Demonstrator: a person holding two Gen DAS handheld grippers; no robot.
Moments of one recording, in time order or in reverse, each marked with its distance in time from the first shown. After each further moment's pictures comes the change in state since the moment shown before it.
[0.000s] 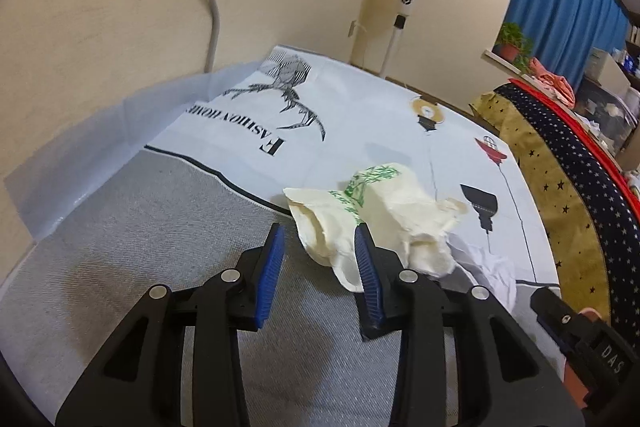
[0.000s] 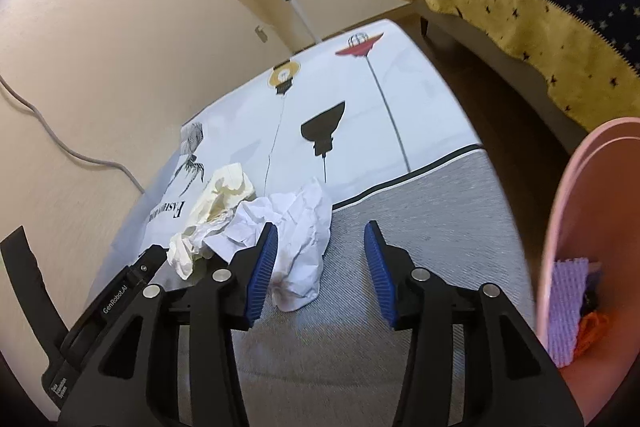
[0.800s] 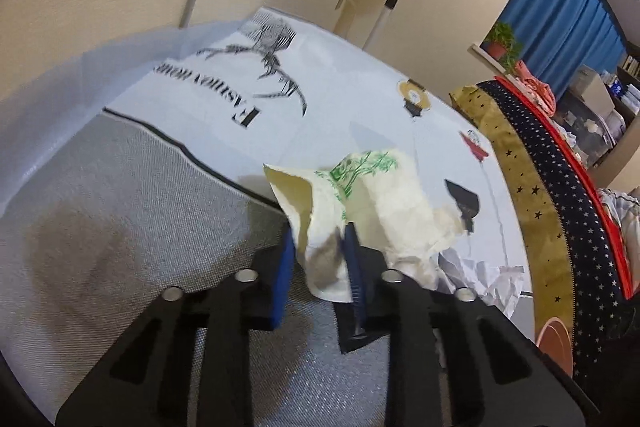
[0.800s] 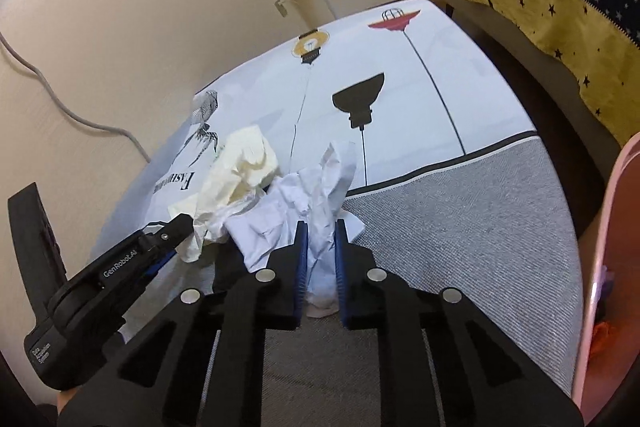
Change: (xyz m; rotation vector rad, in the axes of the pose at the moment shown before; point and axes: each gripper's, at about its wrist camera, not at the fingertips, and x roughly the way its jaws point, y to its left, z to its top) left arm 0.019 0.006 0.004 -0.078 0.101 -0.142; right arm 0.018 0.022 -0.007 -0.074 0.063 0.026
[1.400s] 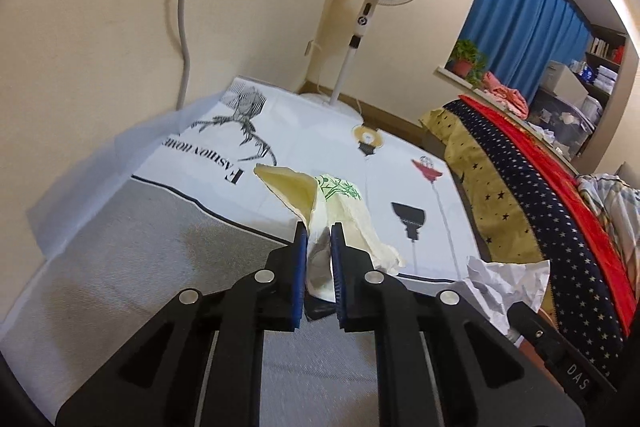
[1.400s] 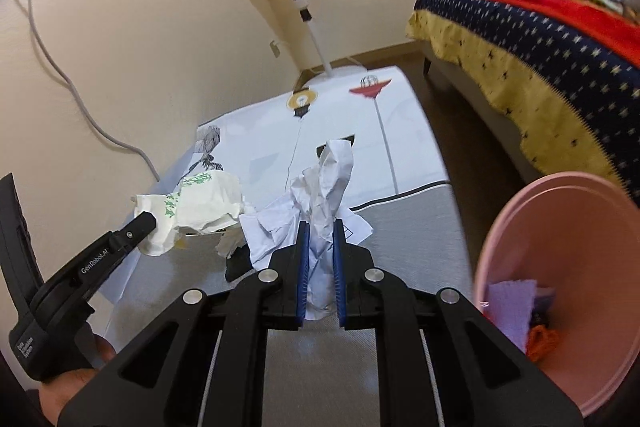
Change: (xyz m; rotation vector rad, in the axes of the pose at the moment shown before) left arm -0.091 -0.028 -0.002 0.121 -0.151 -0.036; right arm -0.104 0.011 -0.005 -0.075 -0.145 -0.098
